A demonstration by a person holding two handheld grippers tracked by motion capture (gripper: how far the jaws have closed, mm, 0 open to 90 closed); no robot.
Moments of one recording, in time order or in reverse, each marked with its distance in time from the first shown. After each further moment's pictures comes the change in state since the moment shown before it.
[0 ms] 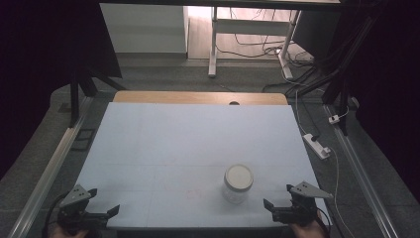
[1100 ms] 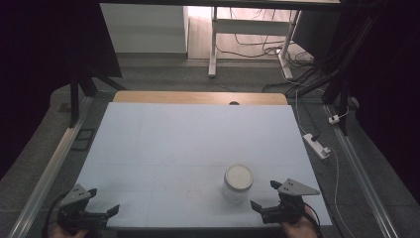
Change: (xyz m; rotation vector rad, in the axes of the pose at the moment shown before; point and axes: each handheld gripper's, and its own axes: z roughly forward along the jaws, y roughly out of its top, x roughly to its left) left arm 0.001 0.000 0.000 0.003 0.002 -0.009; right arm 0.021 0.014 0.018 -0.044 0.170 -0.116
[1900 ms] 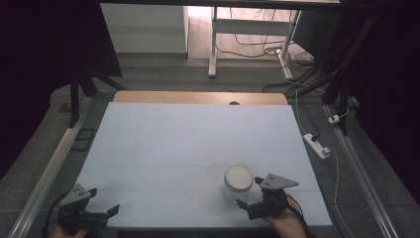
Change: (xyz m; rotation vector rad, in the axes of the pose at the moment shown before) left arm 0.000 0.000 0.000 0.001 0.002 0.000; right arm 0.009 0.010 0.040 0.048 0.080 -0.066
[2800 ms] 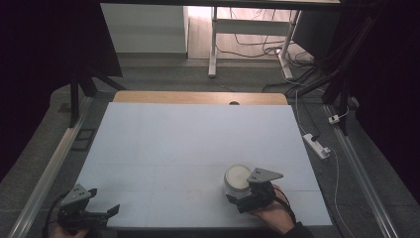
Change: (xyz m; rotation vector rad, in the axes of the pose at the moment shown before) left arm 0.000 0.000 0.000 0.001 -0.001 0.001; right arm -0.001 0.012 0.034 0.021 0.036 -0.049
